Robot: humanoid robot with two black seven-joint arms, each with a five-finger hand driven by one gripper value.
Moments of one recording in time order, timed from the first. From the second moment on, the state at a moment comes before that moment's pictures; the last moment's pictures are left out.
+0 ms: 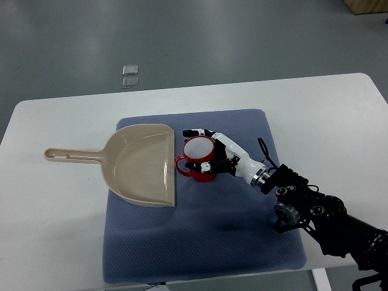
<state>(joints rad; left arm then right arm) 0.00 0.00 -0.06 -0.15 0.08 -0.04 0.09 0.57 0.00 0.58 0.68 -0.86 0.22 0.61</state>
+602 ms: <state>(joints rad) 0.00 0.00 -0.06 -0.15 0.08 -0.04 0.09 0.57 0.00 0.54 0.73 -0.86 0.21 0.61</state>
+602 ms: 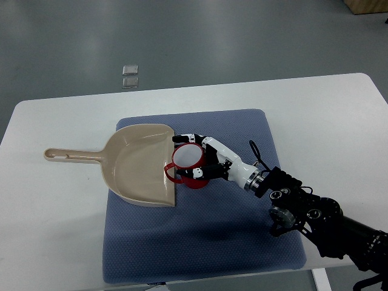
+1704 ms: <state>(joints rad) 0.00 0.00 -0.06 -0.15 0.08 -0.04 0.09 0.57 0.00 0.50 0.77 -0.85 0.21 0.61</state>
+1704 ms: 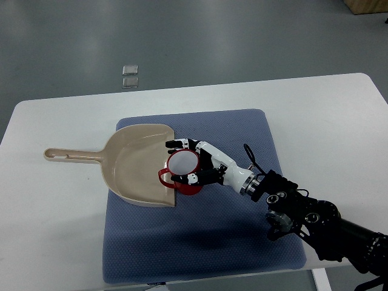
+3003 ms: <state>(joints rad) 0.00 0.00 -0.06 -0.15 0.08 -0.04 0.09 0.56 0.00 0.49 0.76 -0.86 0.22 0.61</state>
